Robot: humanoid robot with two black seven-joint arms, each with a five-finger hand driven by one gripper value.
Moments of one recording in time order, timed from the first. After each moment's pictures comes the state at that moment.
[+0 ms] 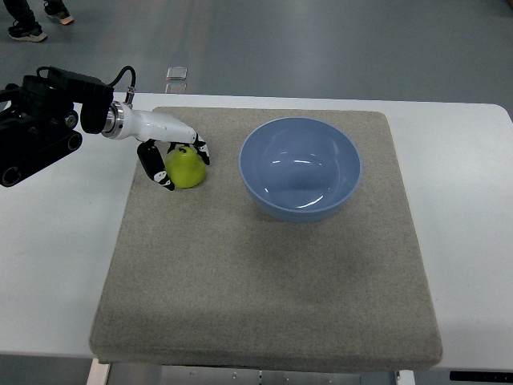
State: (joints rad) left arm -1.20 0.53 -0.14 -0.93 1.65 -0.40 -0.39; right arm 0.03 0.00 -0.07 0.11 -0.04 0.14 0.03
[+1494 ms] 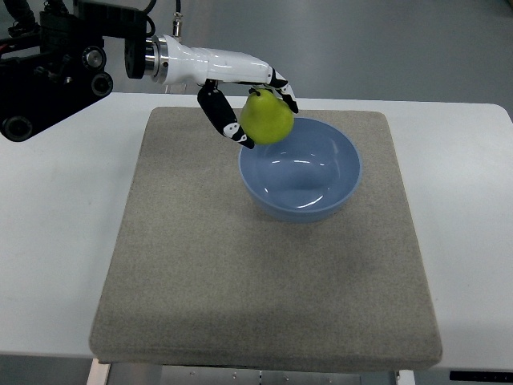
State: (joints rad) left arm -1.35 0.49 -0.26 -1.12 1.42 -0.42 -0.39; right arm 0.03 0.00 -0.07 0.11 -0.04 0.14 0.03
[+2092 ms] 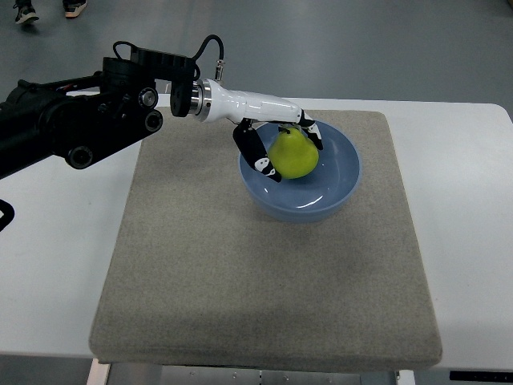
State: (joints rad) left arm -1.27 0.30 -0.25 -0.96 1.43 -0.40 -0.38; right arm 0.03 0.00 -0.07 0.11 -0.04 0.14 0.03
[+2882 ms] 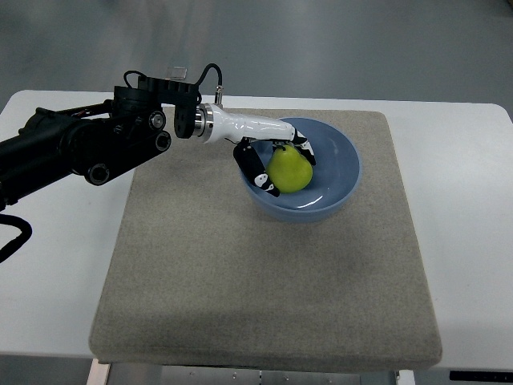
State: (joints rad) left arm -1.20 0.25 -0.25 -0.88 1.42 -0.38 -0.38; right arm 0.03 0.00 -0.07 0.11 -0.04 0.14 0.03
